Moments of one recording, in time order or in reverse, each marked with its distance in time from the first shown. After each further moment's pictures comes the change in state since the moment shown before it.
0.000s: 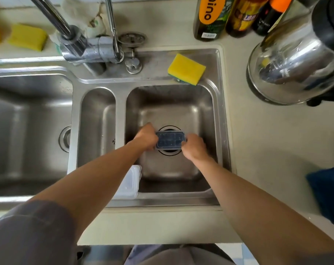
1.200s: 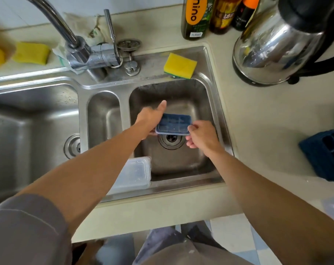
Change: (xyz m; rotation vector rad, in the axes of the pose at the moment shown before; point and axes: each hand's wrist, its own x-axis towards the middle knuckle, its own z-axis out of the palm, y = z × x) left_hand -0.031 0.026 -0.041 -0.462 0.009 0.036; right_hand -0.064 -0.026 -0.032 0.441 0.164 0.078
